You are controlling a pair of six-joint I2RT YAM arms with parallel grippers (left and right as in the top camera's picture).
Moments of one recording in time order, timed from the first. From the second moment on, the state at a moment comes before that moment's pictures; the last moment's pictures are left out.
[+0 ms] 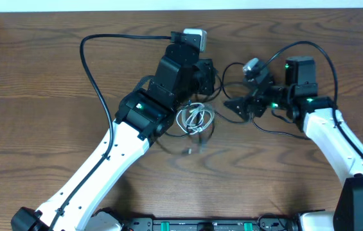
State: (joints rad) left arm -0.62 1.43 1.34 -0.42 0.02 -0.46; right arm 0.16 1.55 0.96 -0.23 -0.76 -0.38
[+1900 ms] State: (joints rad) left arm -0.38 1.60 1.34 -0.84 -0.50 -0.54; right arm 0.55 1.76 0.96 -0.02 -0.54 0.70
